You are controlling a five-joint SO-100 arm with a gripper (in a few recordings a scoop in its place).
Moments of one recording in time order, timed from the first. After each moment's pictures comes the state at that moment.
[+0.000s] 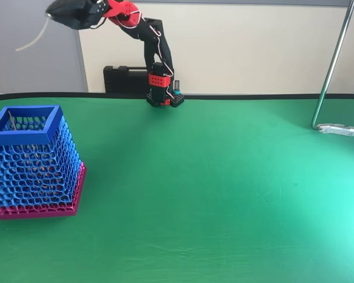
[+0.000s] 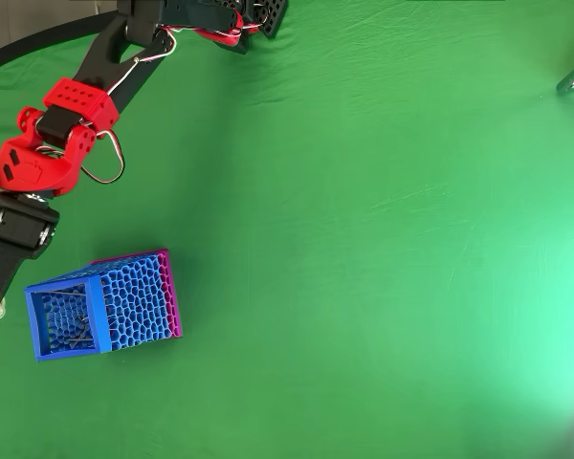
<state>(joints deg) 25.8 67.9 30.0 25.8 -37.3</state>
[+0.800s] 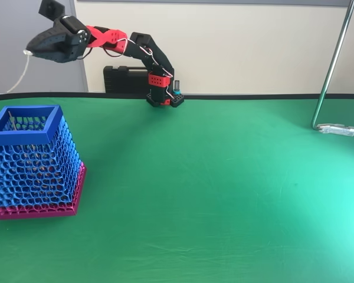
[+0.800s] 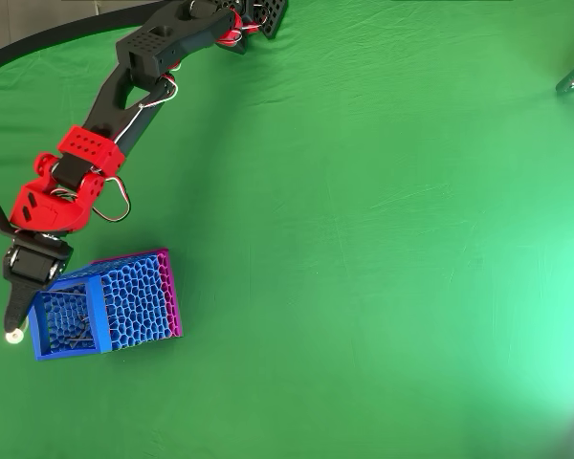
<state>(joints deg) 26.8 48.5 16.5 20.5 -27.2</state>
